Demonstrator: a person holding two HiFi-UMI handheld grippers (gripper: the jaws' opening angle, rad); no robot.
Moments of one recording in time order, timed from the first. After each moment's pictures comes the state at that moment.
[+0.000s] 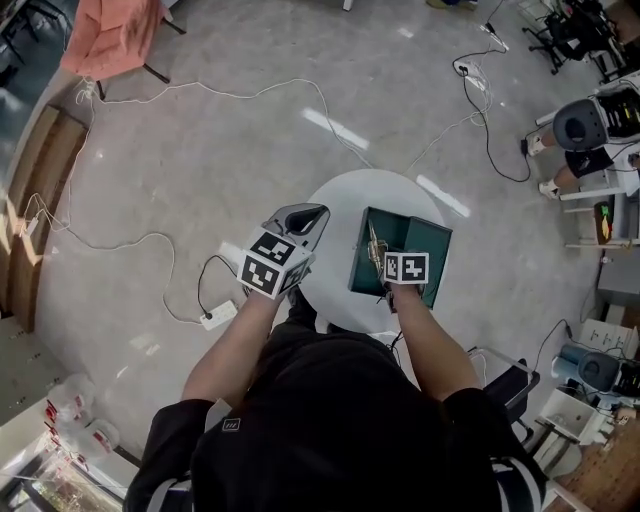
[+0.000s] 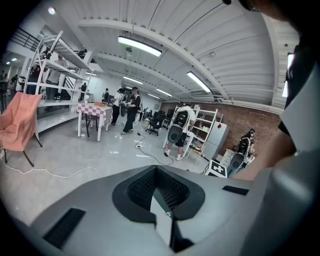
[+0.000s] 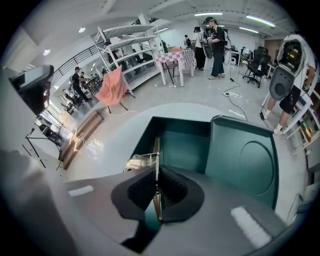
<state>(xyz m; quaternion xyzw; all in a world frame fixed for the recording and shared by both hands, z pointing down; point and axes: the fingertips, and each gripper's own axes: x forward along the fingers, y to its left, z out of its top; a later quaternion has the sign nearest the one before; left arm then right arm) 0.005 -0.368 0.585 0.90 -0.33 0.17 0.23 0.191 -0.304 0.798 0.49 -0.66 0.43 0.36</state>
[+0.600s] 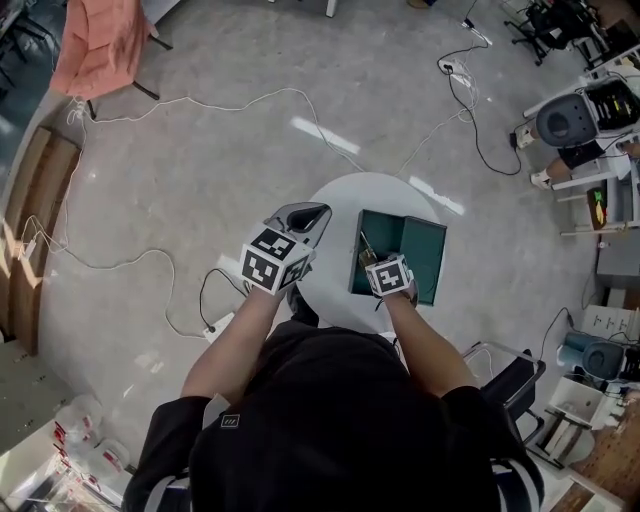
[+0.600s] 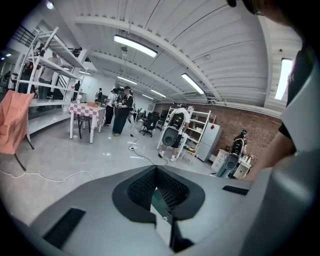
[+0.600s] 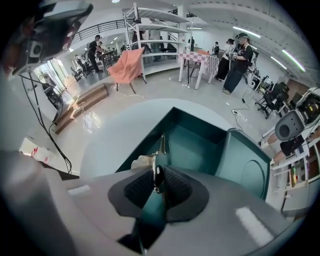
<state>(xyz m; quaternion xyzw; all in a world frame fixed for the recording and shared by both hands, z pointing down) 0.012 -0.378 0.574 0.91 -0.30 0.16 0.23 0.168 -0.289 0.812 0.44 -0.69 0.31 0.48</state>
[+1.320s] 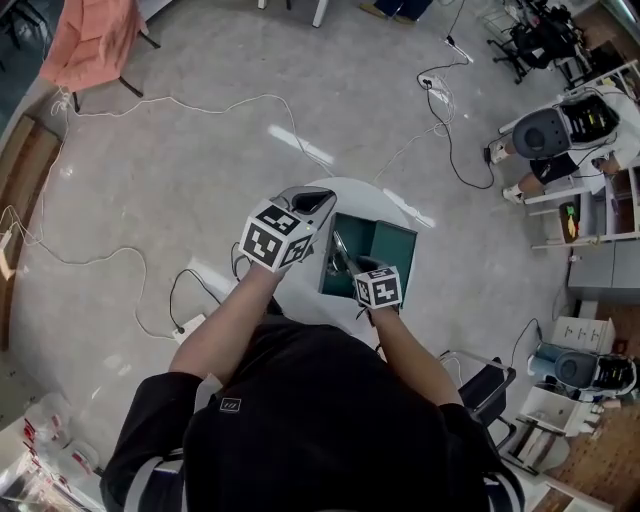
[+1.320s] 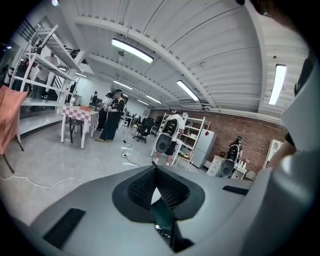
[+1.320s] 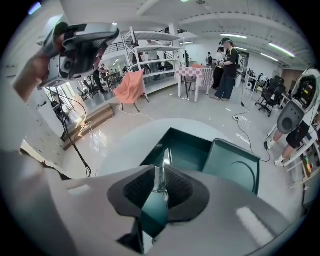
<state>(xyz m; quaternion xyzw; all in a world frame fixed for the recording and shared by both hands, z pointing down) 0.071 -0.399 0.539 0.93 -0.27 0.12 0.22 0.180 -0.286 0.752 0.46 -0.74 0.32 0.38</state>
